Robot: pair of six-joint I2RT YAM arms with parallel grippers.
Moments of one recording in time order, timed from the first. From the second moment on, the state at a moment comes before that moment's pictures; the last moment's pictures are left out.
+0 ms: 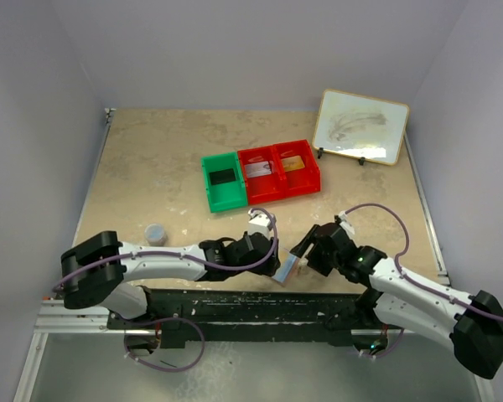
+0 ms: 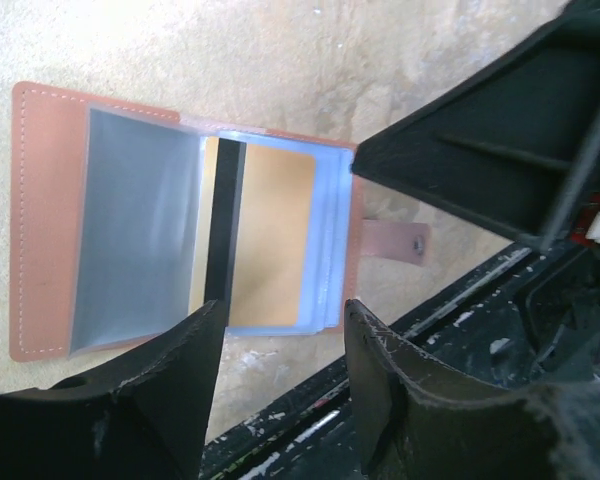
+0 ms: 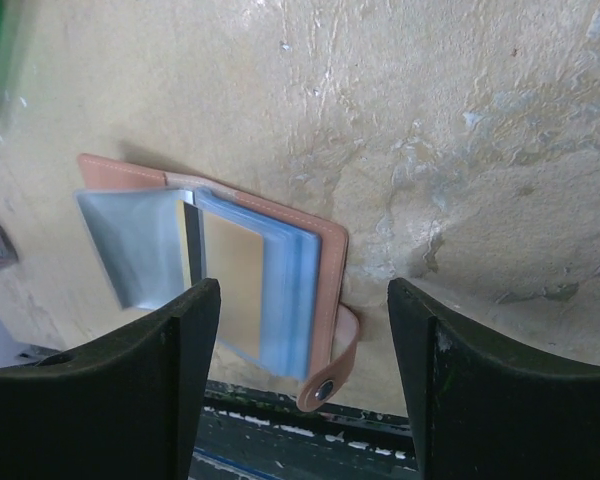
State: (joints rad) left arm -1.23 1.47 0.75 -0.05 -0.30 -0.83; right arm 0.75 0.87 0.36 -0.38 0.16 1.26
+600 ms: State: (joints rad) left arm -1.23 1.29 0.68 -0.16 -0.38 -0.95; right arm 0.72 1.05 0.53 -0.36 0.14 0.97
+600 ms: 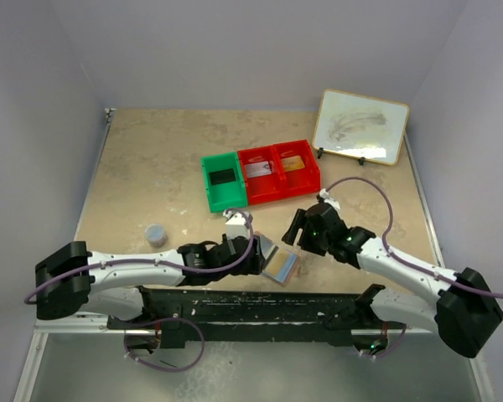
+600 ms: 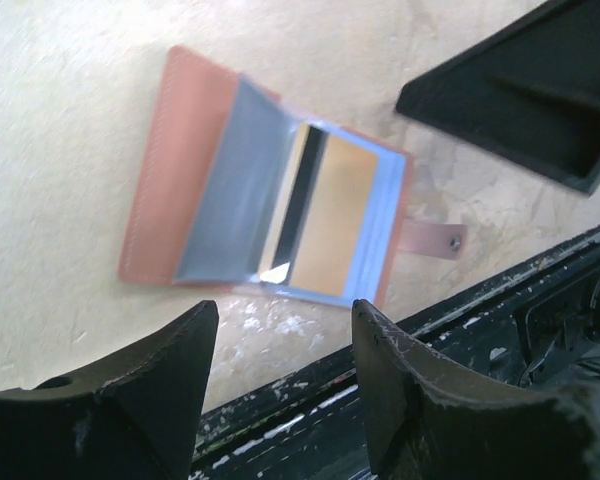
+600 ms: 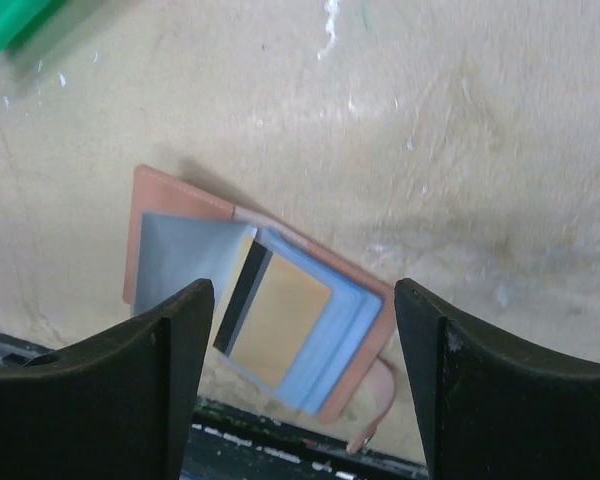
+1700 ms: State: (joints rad) left arm -1.04 1.53 0.70 -0.01 -0.32 -0.96; right arm 0.72 1.06 0.18 0.24 -0.29 1.03
